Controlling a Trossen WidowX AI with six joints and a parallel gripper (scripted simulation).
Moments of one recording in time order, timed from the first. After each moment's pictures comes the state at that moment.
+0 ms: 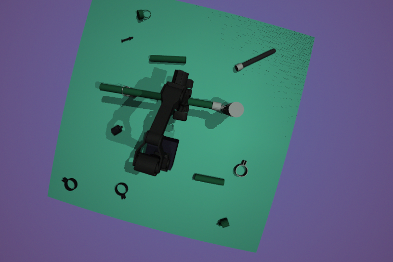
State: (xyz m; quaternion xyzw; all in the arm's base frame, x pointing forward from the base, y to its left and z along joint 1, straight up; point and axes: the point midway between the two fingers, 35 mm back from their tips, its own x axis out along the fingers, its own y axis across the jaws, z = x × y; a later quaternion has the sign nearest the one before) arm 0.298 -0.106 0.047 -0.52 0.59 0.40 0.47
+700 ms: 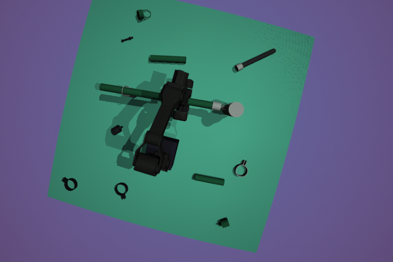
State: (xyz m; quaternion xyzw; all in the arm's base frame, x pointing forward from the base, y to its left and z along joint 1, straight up) arm 0.298 -0.106 0.048 -0.52 0.59 0.40 0.47
